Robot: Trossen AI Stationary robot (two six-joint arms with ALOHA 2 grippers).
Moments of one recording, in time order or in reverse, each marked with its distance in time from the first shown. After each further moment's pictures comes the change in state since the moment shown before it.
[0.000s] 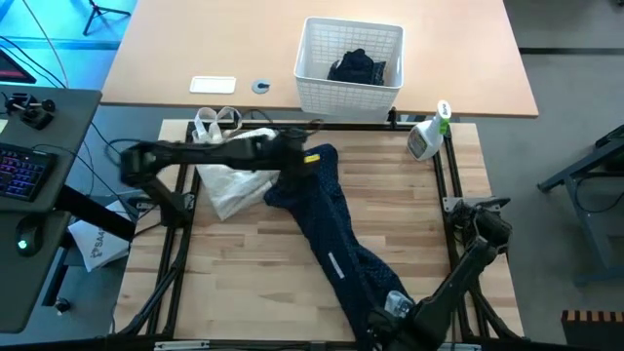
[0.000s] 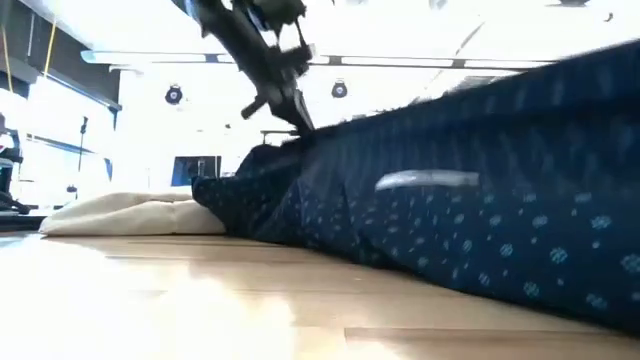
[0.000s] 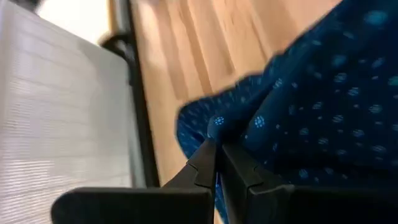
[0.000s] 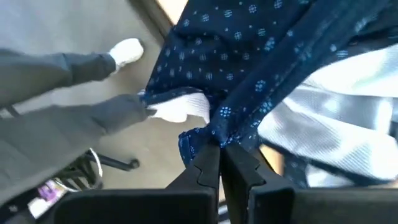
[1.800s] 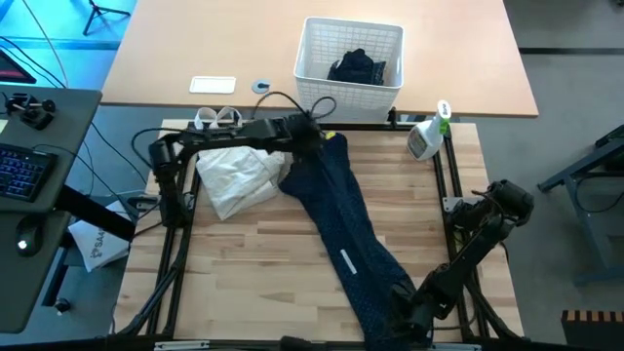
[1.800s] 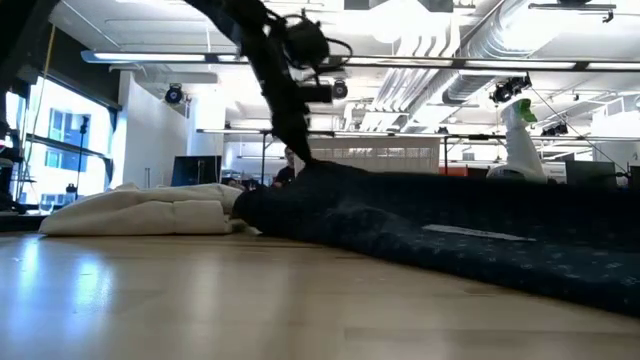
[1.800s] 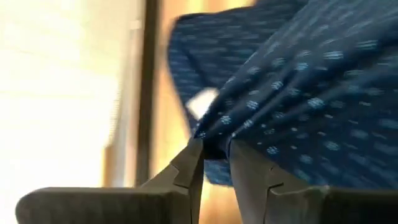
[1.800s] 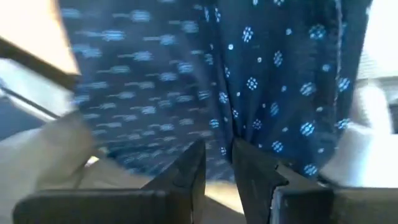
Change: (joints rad) left arm 0.131 0.267 0.283 -0.235 -0.085 -0.279; right arm 0.010 -0.297 -0.706 0.615 -0.050 0.551
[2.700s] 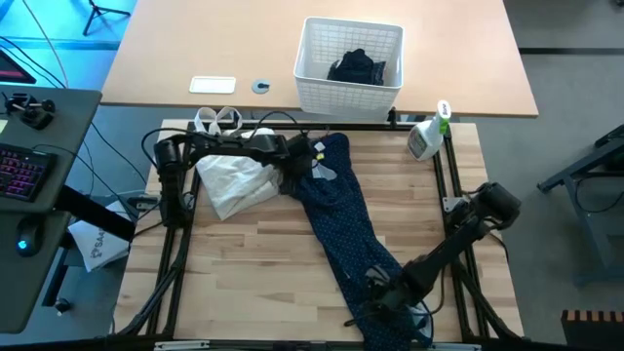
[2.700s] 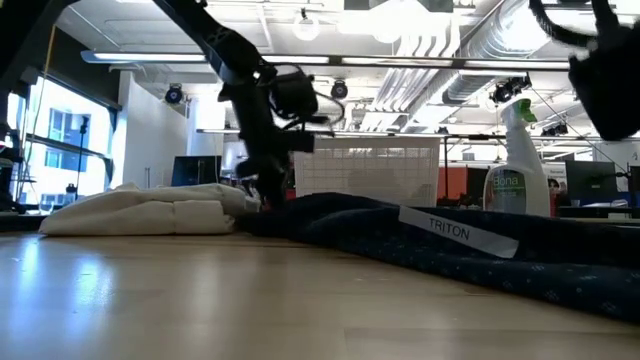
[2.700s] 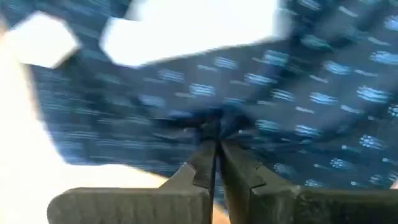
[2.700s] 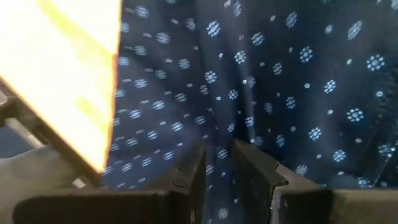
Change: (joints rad) left arm 0.009 0.037 -0.242 0.051 0.257 -0.041; right arm -0.177 0.085 0.035 -0.019 0.127 -0.428
